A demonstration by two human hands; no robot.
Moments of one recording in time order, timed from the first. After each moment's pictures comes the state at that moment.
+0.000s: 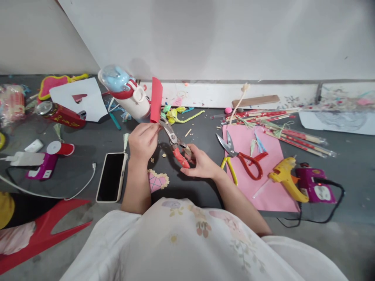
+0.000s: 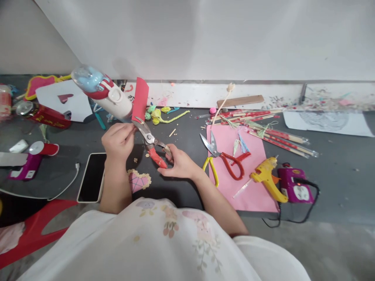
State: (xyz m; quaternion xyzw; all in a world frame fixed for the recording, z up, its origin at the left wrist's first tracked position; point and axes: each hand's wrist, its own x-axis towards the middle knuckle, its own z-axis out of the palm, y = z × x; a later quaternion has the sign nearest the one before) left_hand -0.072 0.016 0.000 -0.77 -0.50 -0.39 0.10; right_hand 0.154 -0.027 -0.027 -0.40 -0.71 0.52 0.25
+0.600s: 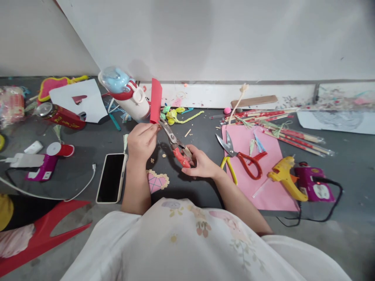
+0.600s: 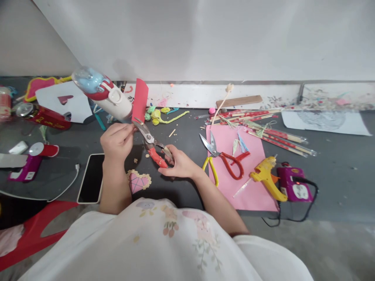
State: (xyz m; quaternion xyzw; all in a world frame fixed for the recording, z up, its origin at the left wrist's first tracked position) left_hand -0.077 0.017 0.002 -0.78 -0.50 -0.38 0.07; right_hand 0.155 -0.026 -0.022 -0.38 -0.67 0.59 0.25
